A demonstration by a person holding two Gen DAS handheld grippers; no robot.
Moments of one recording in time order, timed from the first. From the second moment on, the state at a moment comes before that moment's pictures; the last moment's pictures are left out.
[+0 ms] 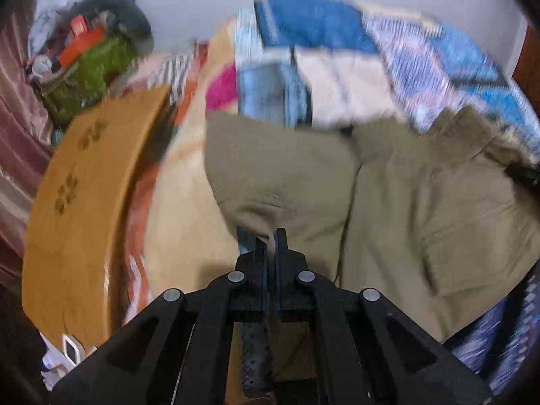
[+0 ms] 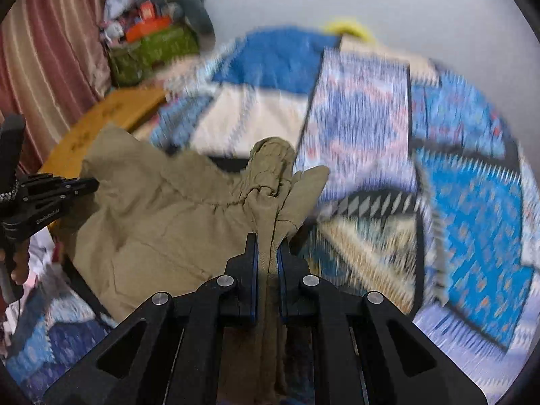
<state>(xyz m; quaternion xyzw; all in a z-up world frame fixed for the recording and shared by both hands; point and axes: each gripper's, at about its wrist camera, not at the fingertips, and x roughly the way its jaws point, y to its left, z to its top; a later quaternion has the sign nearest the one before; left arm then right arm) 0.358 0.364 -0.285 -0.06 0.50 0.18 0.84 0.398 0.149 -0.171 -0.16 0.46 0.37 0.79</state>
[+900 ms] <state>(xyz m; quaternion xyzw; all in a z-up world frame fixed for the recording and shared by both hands) 0.169 0.258 -0.044 -0.05 0.29 0.13 0.95 0.209 0.044 0.040 -0.05 0.26 0.41 0.88</state>
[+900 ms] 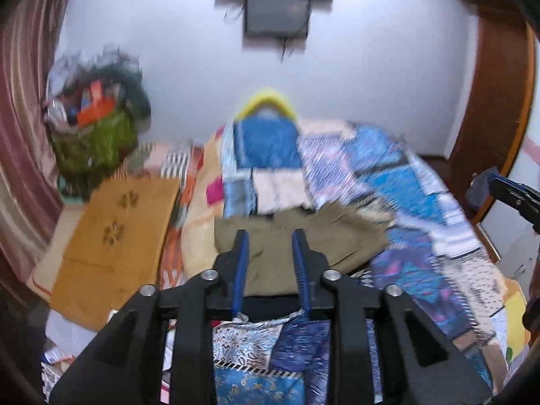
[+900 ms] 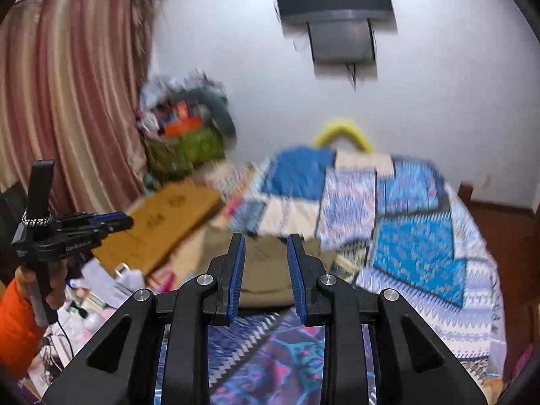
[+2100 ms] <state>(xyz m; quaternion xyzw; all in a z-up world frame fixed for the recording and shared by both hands) -0.025 0.149 0.047 -0.03 0.08 0.13 0.99 0.033 -0.007 0.107 0.01 0.08 0.38 0.92</state>
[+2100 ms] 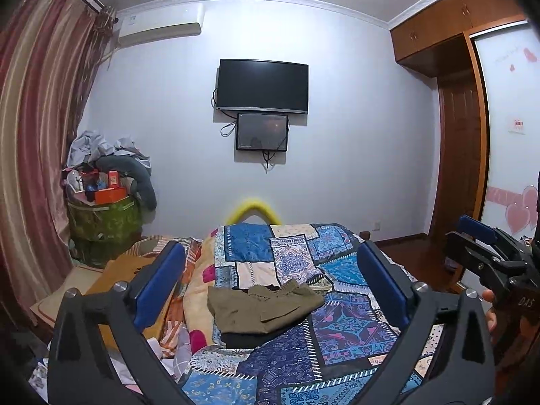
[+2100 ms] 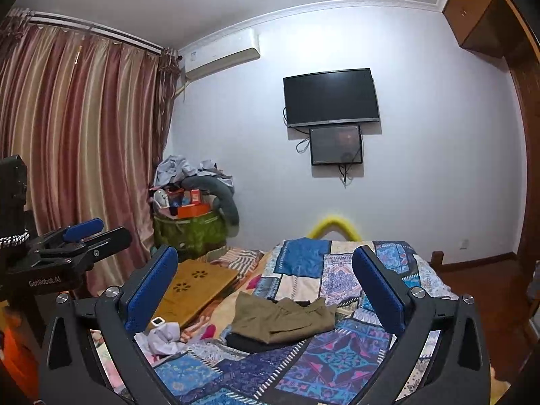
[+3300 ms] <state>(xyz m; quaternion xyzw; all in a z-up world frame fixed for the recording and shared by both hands) -0.011 0.155 0.034 -0.04 0.10 0.12 0.99 0.033 -0.011 0.101 0.01 0.10 0.36 0.93</state>
